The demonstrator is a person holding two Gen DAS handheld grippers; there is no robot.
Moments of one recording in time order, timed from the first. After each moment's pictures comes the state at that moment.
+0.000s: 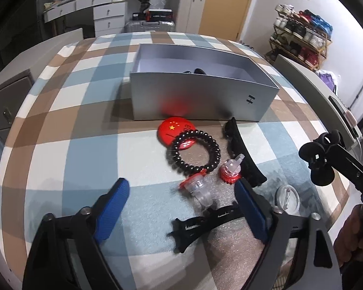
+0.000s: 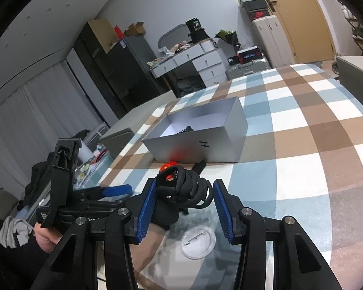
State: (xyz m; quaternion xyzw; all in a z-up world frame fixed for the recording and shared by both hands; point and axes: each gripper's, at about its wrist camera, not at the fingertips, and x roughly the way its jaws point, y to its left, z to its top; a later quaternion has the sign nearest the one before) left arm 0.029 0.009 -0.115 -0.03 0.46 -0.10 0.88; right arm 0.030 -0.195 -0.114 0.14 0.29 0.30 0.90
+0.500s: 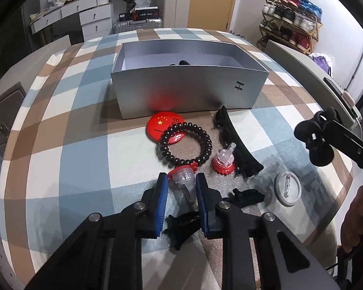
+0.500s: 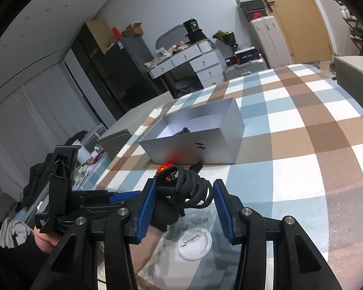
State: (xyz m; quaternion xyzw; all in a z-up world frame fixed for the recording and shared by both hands) left arm 0.026 -0.001 -0.116 0.01 0.46 -0.12 0.88; right arm 0.034 -0.198 -0.115 0.14 0.30 0.29 0.90
